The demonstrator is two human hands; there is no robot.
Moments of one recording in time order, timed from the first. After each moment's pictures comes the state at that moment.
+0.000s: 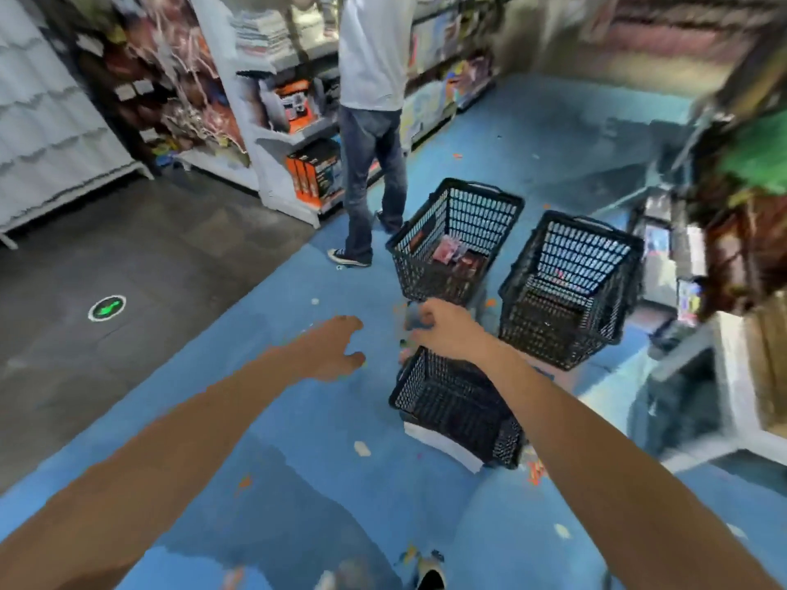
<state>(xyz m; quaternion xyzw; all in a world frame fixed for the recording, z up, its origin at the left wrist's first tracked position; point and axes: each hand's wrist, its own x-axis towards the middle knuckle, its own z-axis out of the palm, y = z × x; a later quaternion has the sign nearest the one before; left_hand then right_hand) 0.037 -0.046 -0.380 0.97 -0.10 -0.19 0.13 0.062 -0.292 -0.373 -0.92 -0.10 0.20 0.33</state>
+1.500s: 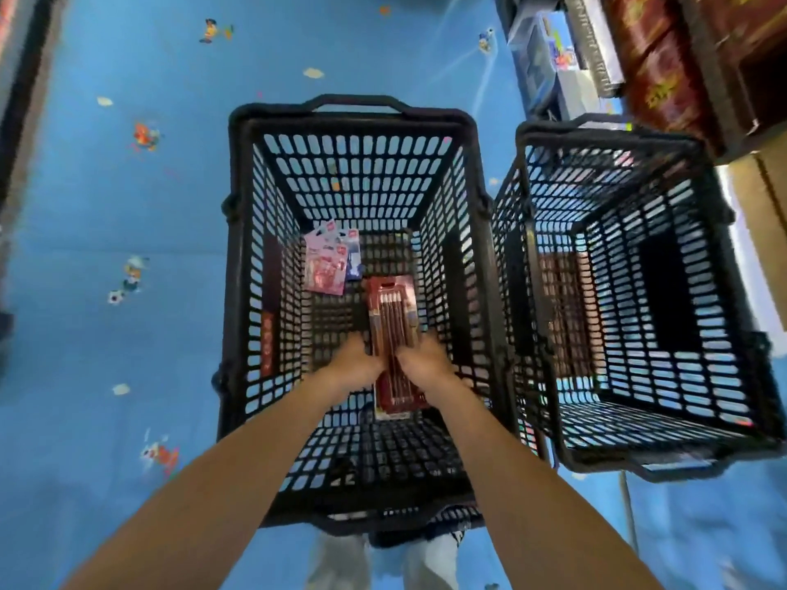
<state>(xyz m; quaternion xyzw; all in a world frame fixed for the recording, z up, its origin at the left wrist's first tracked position) 0.648 -0.275 -0.754 0.74 -0.06 -0.53 0.40 0.577 -0.389 -0.733 -0.63 0.53 0.21 0.52</state>
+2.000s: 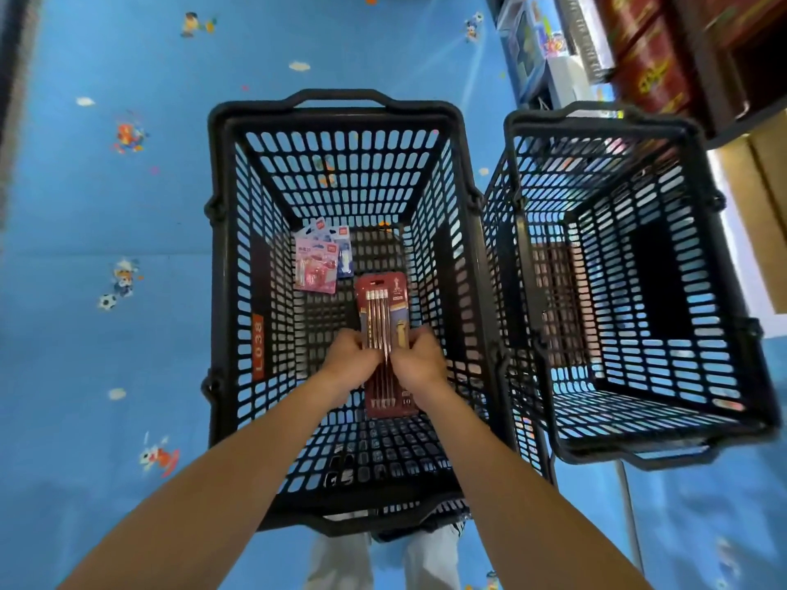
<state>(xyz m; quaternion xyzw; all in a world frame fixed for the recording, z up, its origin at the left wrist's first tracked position) 0.643 -0.281 -0.758 0.76 0.05 -0.50 0.41 0.571 -0.380 -0.741 -0.65 0.56 0.12 0.50</state>
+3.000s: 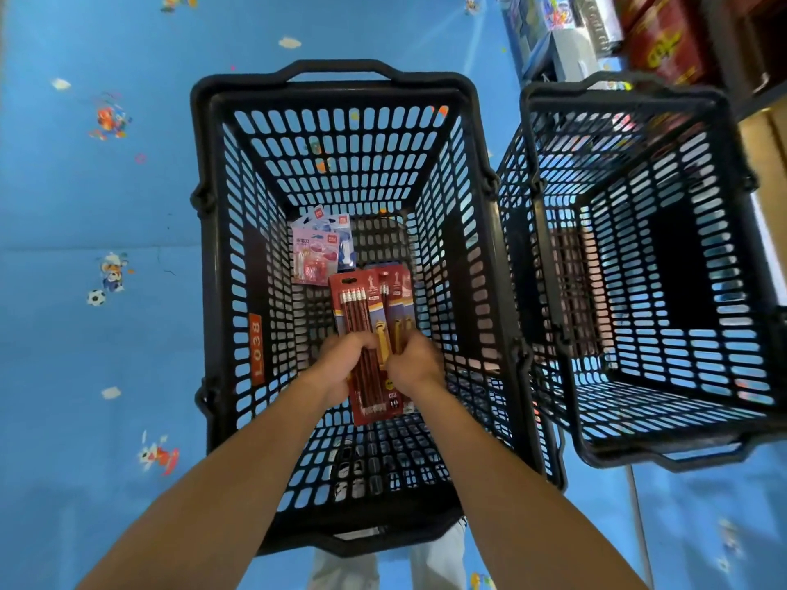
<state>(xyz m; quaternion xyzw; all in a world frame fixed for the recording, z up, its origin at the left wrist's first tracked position) 0.657 -0.272 -0.793 0.65 0.23 -0.55 0.48 0.578 -0.368 -0.776 -0.71 0.53 0.23 0.42</state>
